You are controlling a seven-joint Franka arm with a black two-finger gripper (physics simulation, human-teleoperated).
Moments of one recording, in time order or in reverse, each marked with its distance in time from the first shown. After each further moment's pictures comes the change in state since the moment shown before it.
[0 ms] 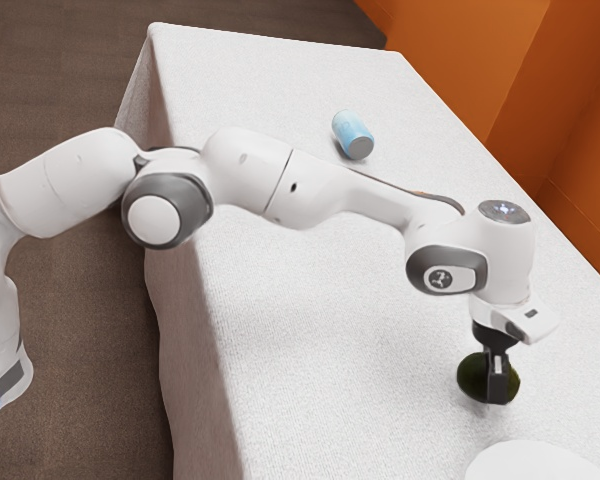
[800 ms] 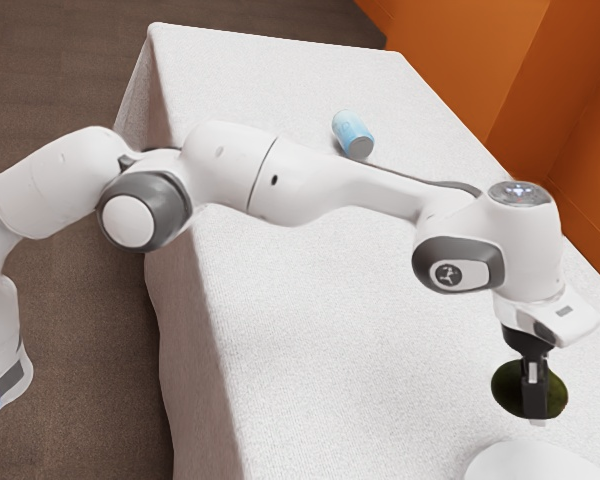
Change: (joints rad) arm -0.134 -0.055 -0.005 0.080 0.018 0.011 -0.018
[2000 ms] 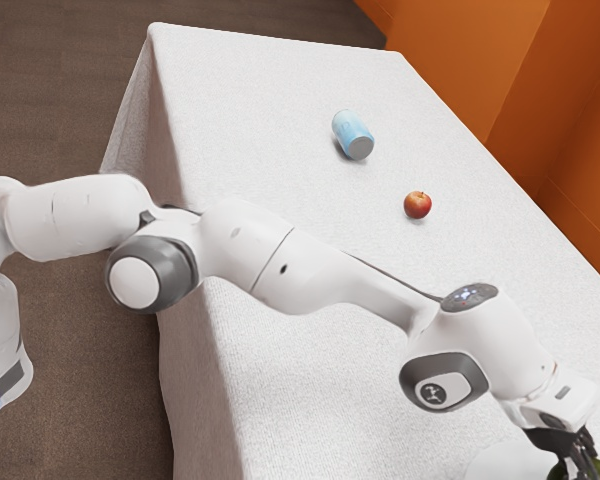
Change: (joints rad) arm -0.109 0.265 -0.037 0.109 -0.045 0.603 -0.100
